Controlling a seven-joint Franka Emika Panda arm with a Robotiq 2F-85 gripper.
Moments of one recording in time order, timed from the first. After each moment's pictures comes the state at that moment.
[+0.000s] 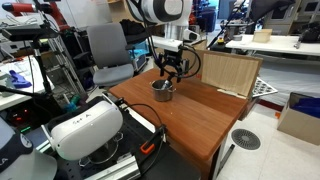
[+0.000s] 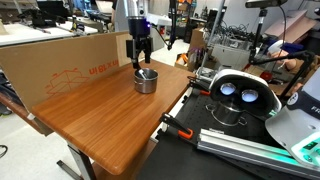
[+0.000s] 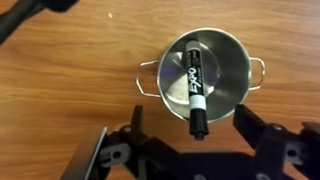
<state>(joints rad) -0.01 0.42 0.01 -2.07 0.07 2.31 -0.20</state>
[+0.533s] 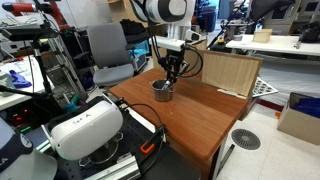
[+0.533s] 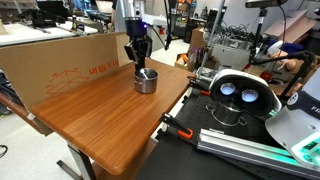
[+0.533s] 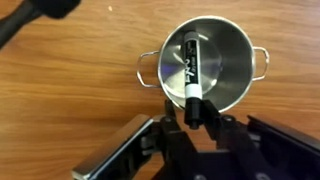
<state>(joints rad) -0.01 0.46 0.01 -2.01 0.06 2.28 -0.18</state>
